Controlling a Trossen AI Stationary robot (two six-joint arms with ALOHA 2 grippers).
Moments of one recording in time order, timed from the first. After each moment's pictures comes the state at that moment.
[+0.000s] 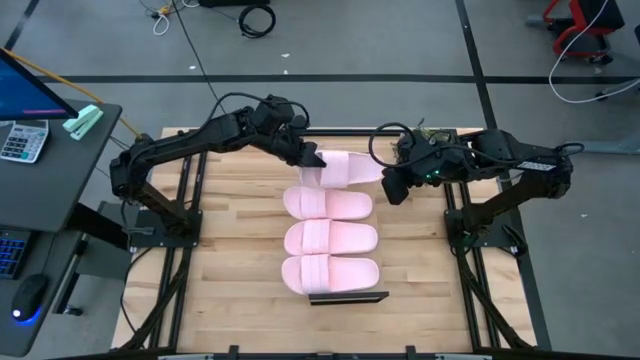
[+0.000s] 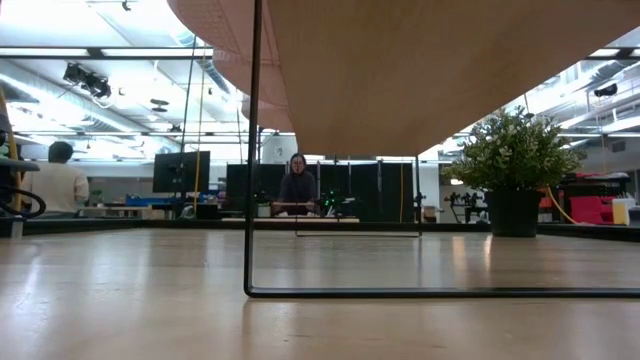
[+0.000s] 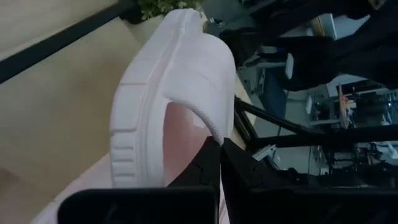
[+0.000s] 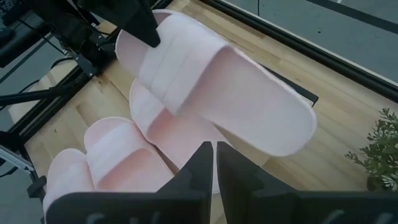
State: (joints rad) left arm 0.35 1.55 1.53 -0.54 0.41 -0.84; right arm 0.10 1.35 1.76 -1.27 0.37 0.87
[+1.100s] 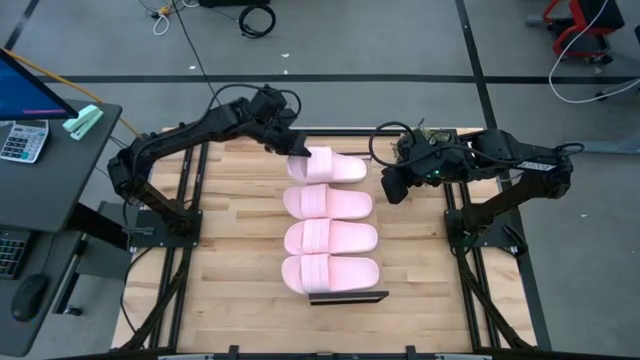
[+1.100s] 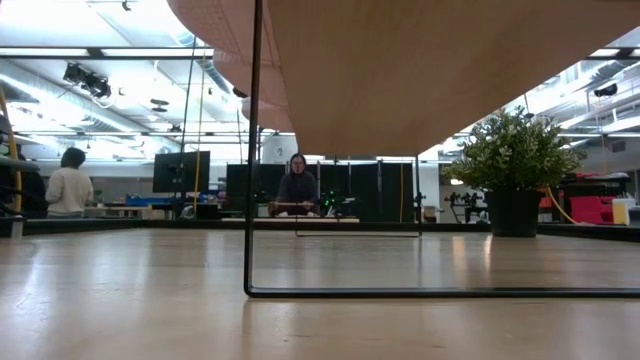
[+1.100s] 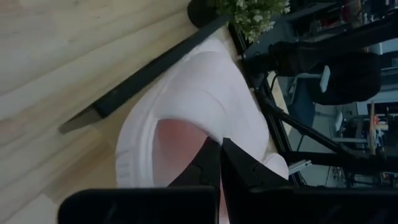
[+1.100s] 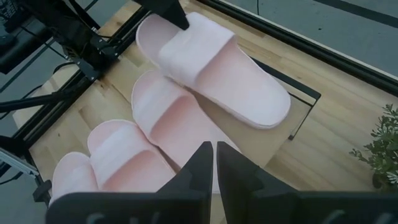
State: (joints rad) left arm 0.53 1.55 1.43 -0.61 0.46 -0.76; right arm 0.10 1.35 1.76 -1.26 0.37 0.89
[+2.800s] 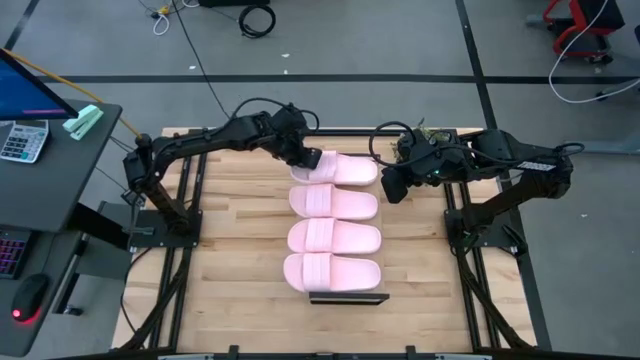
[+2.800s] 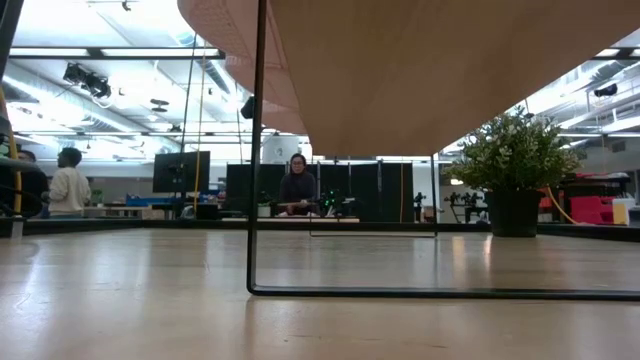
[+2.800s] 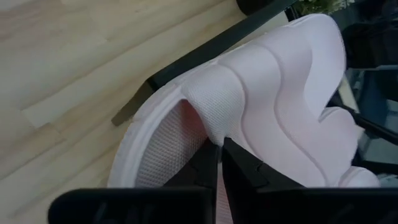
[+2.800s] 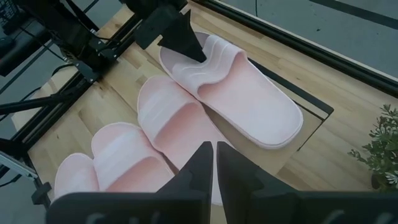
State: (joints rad) left arm 0.42 1.68 1.43 -0.64 0.24 -0.70; right arm 0.10 1.35 1.76 -1.26 0.38 0.90
